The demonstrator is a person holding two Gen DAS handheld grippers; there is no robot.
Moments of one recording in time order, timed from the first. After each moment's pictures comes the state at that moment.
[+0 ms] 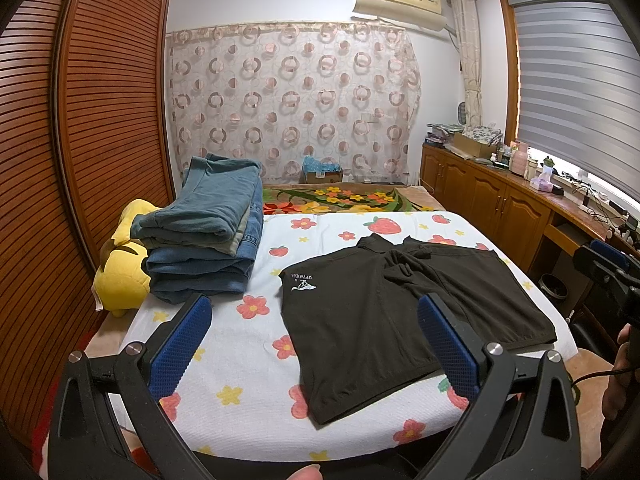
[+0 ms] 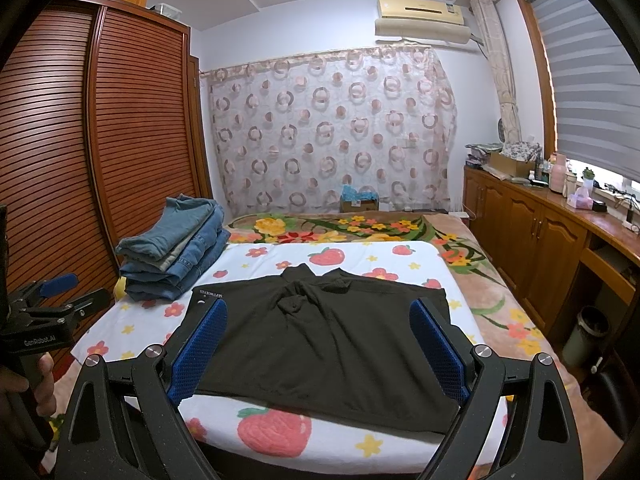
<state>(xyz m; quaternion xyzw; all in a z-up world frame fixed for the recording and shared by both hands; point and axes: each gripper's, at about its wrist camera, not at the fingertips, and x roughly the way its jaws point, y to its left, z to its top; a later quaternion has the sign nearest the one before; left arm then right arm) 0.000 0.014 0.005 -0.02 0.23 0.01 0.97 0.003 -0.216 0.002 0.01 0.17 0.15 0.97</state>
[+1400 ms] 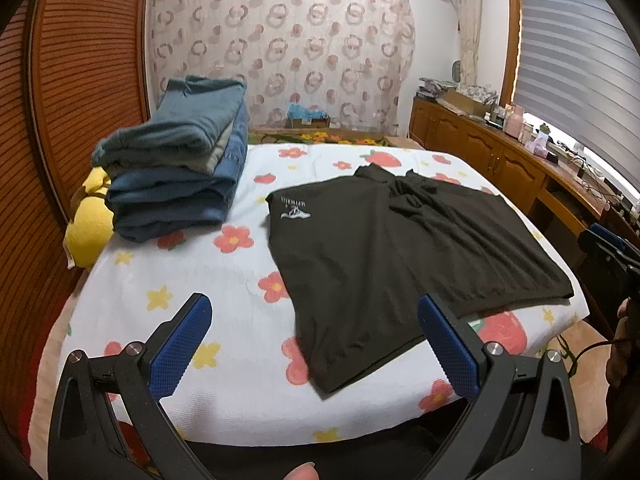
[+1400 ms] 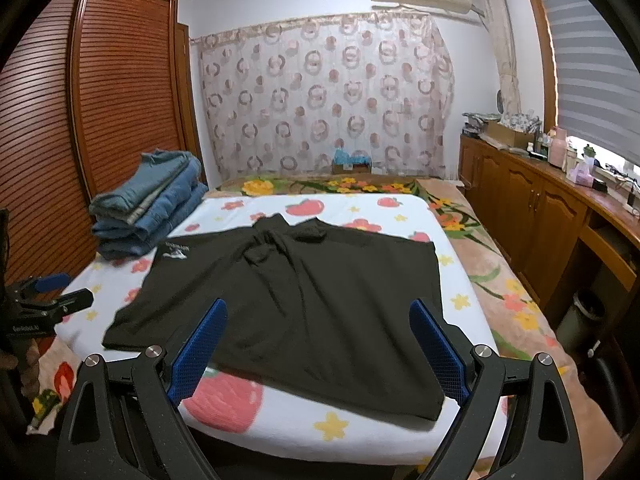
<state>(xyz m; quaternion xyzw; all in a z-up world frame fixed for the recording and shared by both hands) 0.021 0.019 -0.059 -0.03 0.33 -0.02 0.94 0.032 -0.226 -0.022 -0.01 0.23 0.14 0.96</state>
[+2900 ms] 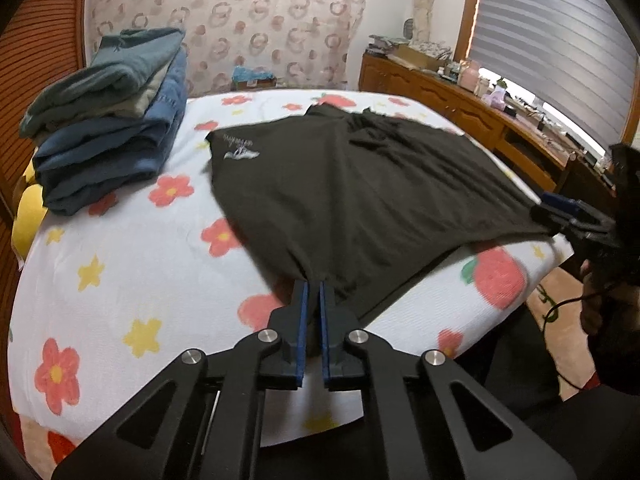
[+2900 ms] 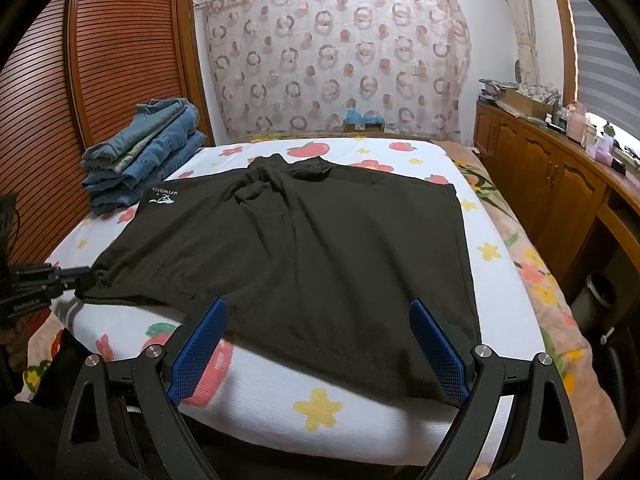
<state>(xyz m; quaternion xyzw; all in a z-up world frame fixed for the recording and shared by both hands) 0.040 0.016 -0.100 -0.02 0.39 -0.13 0.91 0.058 -0.240 -0.022 -0.02 0.29 0.17 0.94</state>
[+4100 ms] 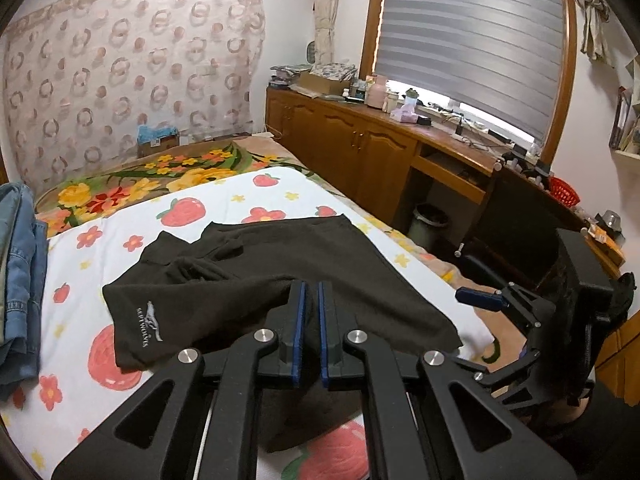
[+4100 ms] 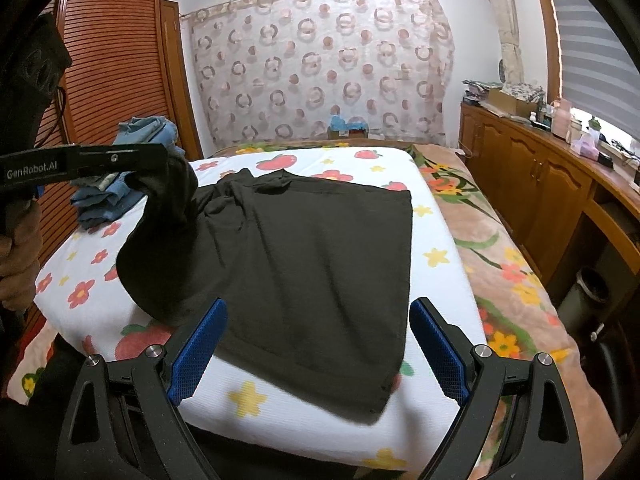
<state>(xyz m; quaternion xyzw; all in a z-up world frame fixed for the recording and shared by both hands) 0.114 -0.135 -0.014 0.03 0.32 -0.27 0.91 0.052 -0.261 -0.019 -0.01 0.28 0.15 0.95</state>
